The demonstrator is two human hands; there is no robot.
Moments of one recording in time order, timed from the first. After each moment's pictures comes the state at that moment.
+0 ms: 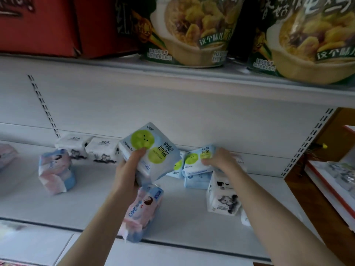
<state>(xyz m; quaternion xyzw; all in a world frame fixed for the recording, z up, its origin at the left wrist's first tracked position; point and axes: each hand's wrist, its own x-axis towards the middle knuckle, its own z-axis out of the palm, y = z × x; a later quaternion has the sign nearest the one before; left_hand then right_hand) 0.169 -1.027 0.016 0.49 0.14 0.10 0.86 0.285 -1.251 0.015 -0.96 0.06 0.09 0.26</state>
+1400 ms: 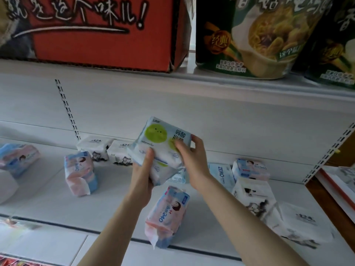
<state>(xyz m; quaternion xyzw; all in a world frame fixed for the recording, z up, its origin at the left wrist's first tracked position) 0.171 -0.981 0.005 0.50 0.00 0.12 0.86 0.208 -1.097 0.052 -0.63 0.00 0.02 0.77</state>
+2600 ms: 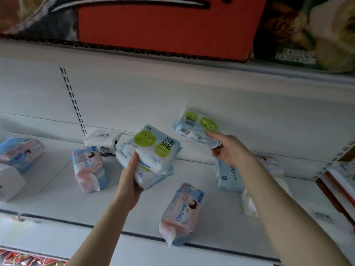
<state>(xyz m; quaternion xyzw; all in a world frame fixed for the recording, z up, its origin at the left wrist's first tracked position) 0.170 -0.915 -0.033 0.45 0.07 0.05 0.89 0.275 -1.139 0.051 -0.66 0.10 0.16 0.73</state>
